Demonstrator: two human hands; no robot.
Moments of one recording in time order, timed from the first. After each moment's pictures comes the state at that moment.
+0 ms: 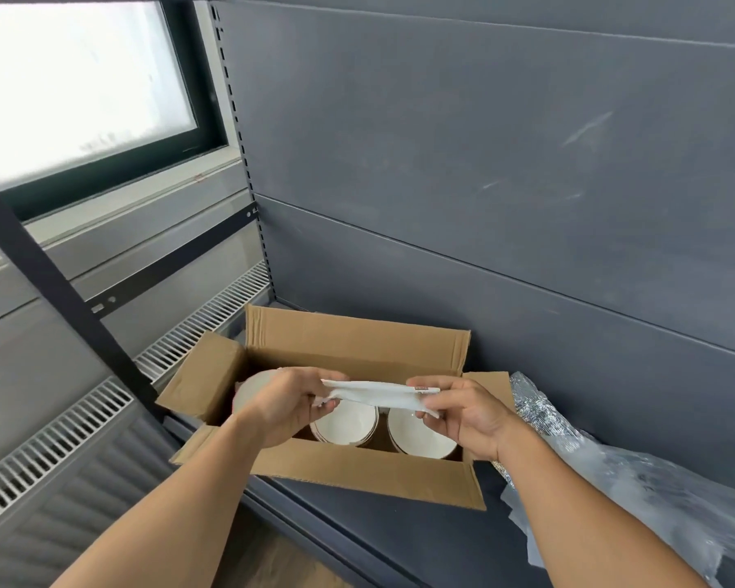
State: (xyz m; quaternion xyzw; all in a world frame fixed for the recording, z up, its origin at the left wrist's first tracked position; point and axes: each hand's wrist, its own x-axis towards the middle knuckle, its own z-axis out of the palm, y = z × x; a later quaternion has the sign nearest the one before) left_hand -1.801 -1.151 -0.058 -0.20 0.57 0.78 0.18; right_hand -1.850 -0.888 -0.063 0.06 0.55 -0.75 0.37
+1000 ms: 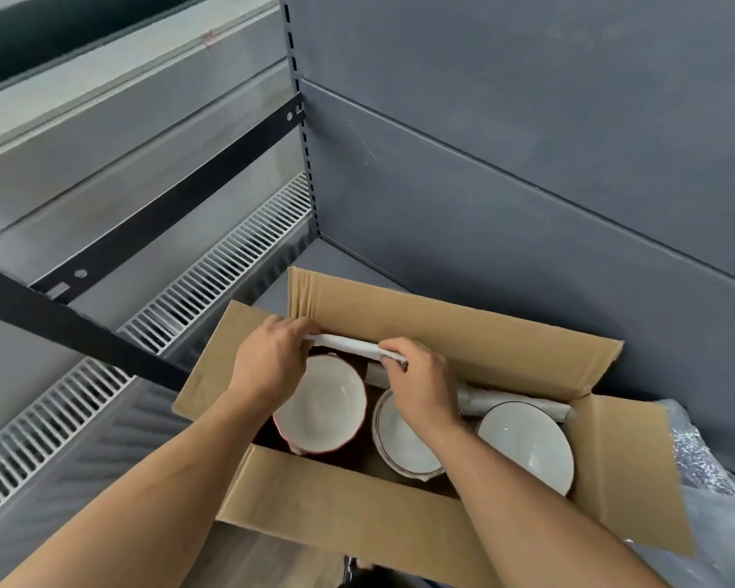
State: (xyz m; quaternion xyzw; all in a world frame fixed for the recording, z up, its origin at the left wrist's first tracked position) left_hand -1.889 -1.287 -0.160 -0.09 0.98 0.18 -0.05; right_hand -1.928 -1.088 -0.174 -0.10 0.91 -0.39 0.09
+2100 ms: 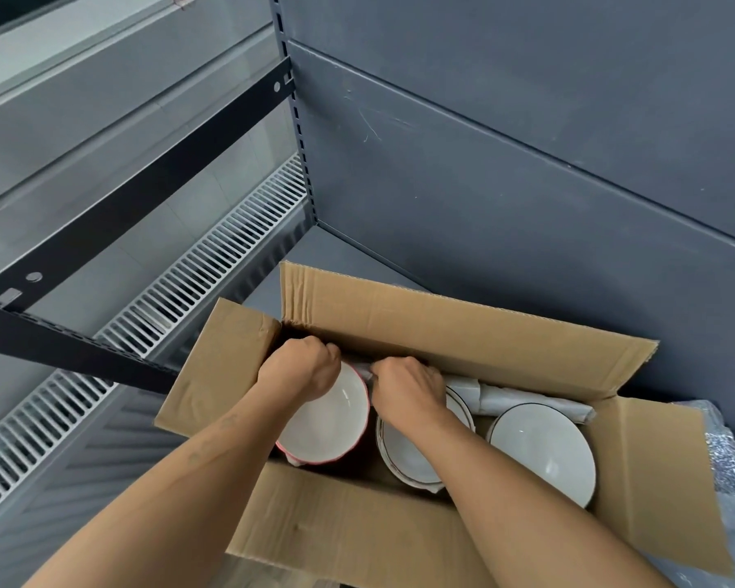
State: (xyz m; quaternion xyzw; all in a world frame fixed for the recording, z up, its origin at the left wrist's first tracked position) left_hand -1.920 -1.260 -0.169 -0.15 0.93 0.19 0.27; right_hand -1.939 -1.113 -0.202 -0.17 0.95 -0.09 0.24
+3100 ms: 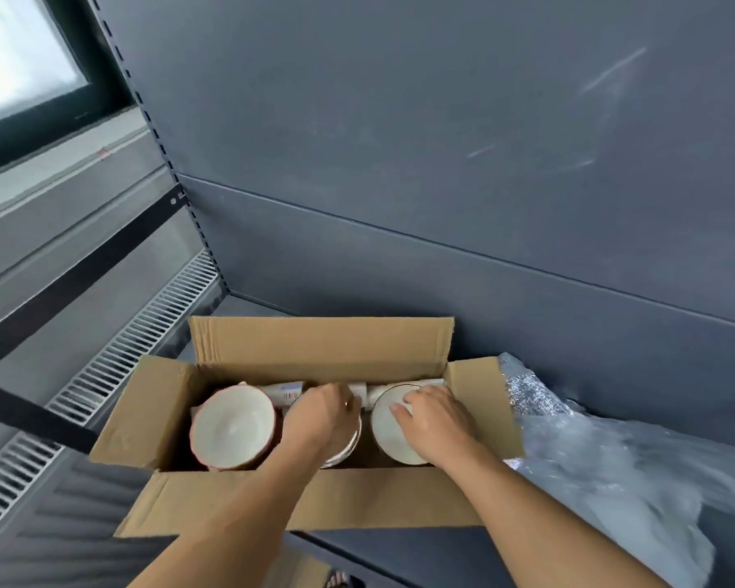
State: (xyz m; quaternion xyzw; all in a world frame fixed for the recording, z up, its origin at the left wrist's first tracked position) left_hand -1.865 -1.092 -0.118 -0.04 0.97 0.17 0.14; right_hand -1.874 -0.919 -0.124 -0.07 0.98 -0.13 0.14
